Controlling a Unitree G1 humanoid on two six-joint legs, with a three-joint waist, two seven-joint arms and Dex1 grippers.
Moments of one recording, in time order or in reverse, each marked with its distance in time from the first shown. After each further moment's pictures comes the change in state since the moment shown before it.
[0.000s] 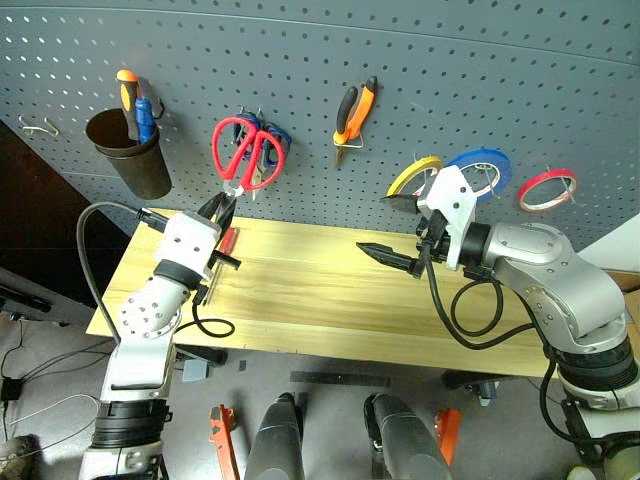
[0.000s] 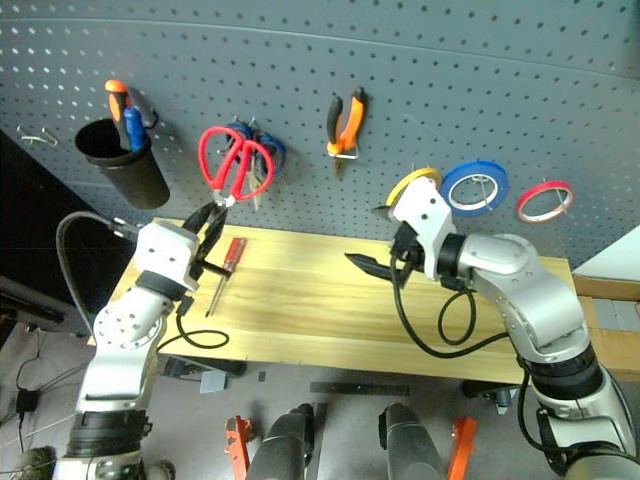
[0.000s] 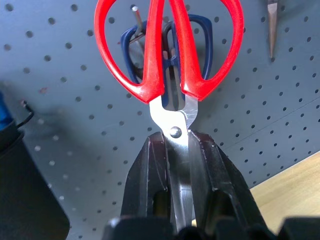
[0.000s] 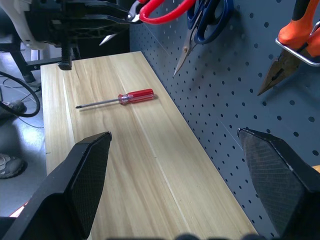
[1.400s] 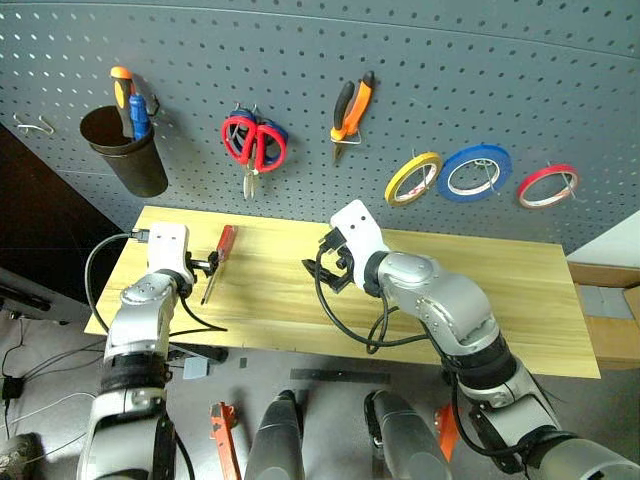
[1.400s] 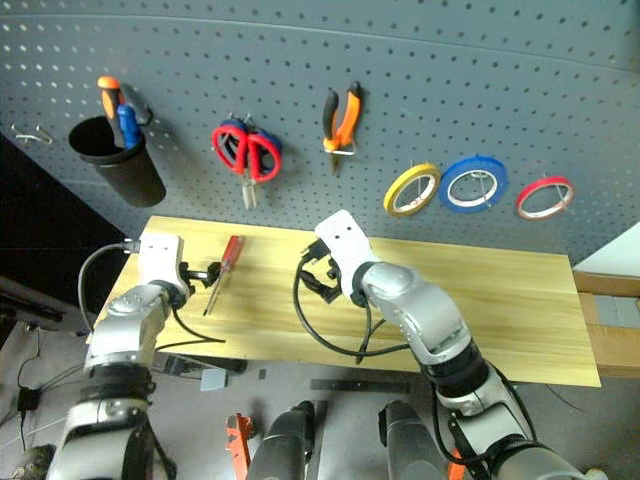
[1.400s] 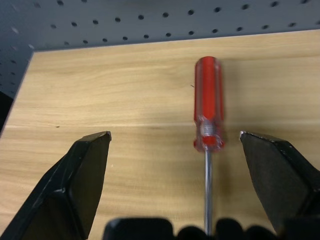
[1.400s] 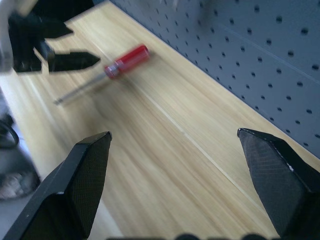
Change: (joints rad) left arm -0.291 0.019 0.089 0.580 -0.091 0.556 0.063; right arm -0.076 0.462 0.240 0.250 -0.186 0.226 -0.425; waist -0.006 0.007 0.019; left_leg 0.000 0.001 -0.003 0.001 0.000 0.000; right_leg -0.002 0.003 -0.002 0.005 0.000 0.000
